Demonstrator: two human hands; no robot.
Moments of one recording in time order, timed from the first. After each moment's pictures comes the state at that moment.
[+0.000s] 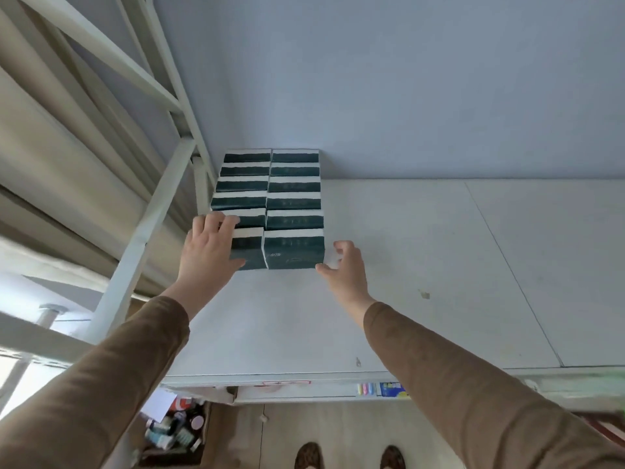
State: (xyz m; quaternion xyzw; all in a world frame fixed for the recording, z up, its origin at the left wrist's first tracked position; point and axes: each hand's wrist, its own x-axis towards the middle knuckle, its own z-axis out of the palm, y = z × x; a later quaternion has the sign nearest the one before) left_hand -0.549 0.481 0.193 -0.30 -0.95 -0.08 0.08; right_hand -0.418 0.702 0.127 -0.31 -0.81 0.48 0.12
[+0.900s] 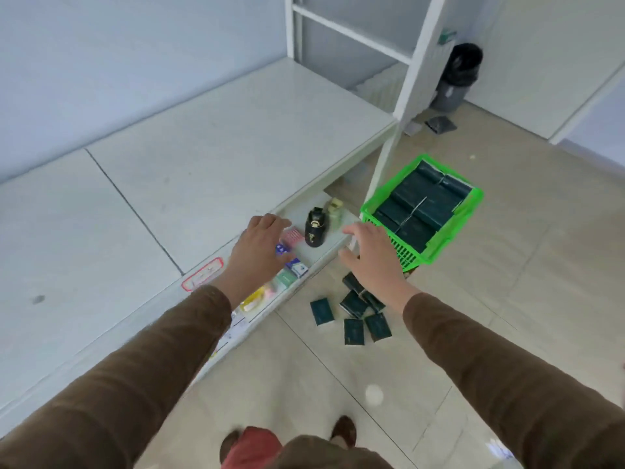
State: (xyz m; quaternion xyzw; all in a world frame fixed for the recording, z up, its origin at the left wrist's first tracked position) left_hand -0.013 0.968 0.150 -0.69 -0.70 -0.16 -0.10; right_hand 0.220 1.022 0.142 -0.52 -0.82 0.17 0.16
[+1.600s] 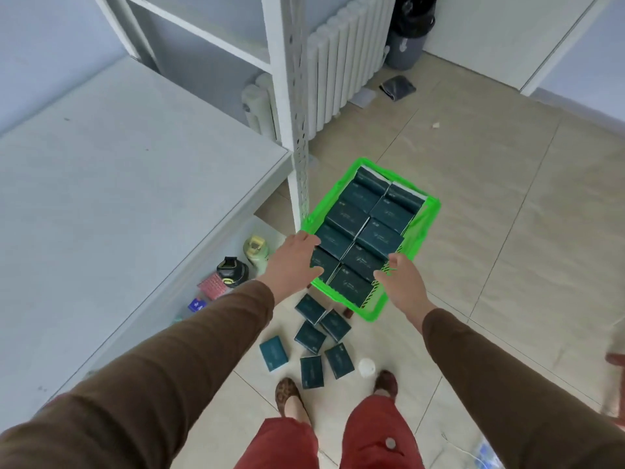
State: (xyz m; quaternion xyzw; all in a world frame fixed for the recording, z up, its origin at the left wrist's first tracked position) left_hand 0.204 1.331 0.025 -0.74 -0.63 -0.04 -0.25; right_hand 0.446 1.318 0.005 -0.74 -0.52 0.41 0.13
